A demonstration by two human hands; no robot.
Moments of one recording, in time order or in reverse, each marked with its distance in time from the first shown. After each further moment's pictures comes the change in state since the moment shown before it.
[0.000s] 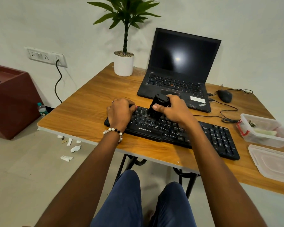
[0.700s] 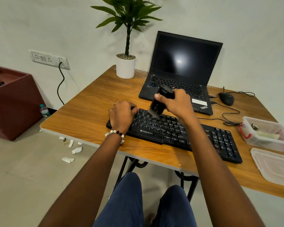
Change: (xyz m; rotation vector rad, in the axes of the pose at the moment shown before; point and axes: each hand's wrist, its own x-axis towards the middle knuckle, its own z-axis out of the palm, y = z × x) left_hand 0.000 0.001 0.000 0.001 -0.002 -0.002; right_hand 0.012 -0.013 -0.002 0.060 0.200 0.016
